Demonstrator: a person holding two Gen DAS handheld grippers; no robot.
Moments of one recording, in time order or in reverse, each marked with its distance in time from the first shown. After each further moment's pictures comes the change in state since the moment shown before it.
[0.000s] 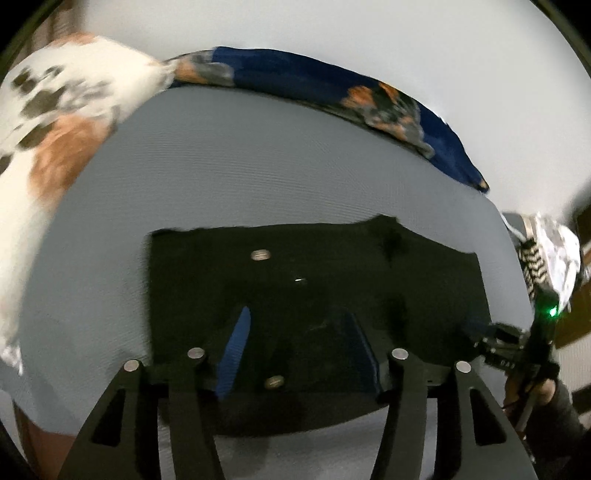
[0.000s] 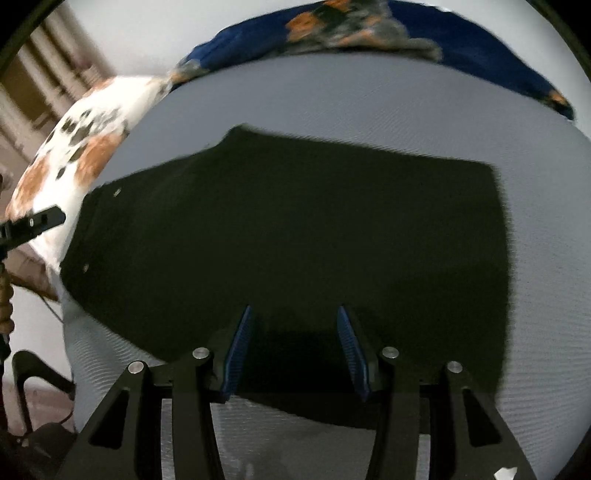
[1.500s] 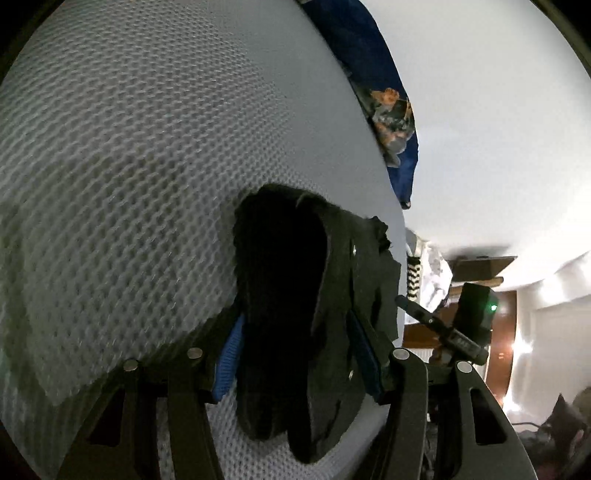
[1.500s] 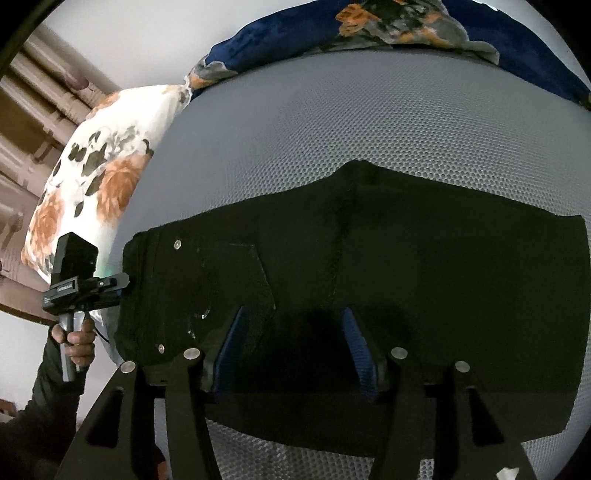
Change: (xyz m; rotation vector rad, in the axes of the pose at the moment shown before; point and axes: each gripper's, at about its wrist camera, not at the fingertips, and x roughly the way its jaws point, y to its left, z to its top) left arm 0.094 0.171 0.024 -0.307 0.306 -0.632; right arm 0.019 0.067 0.082 0.139 0.022 0.066
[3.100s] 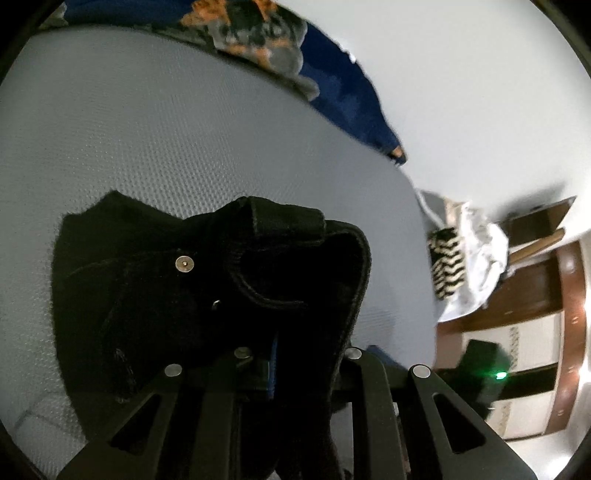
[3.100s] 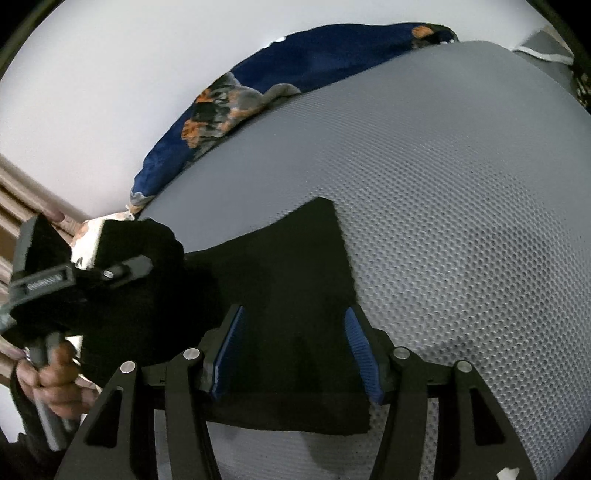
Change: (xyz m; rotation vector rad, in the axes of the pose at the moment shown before) left arm 0.274 -0.293 -0.039 0.230 -0.020 0.297; right arm -0.116 -0.232 -0.073 0.316 -0.263 0.035
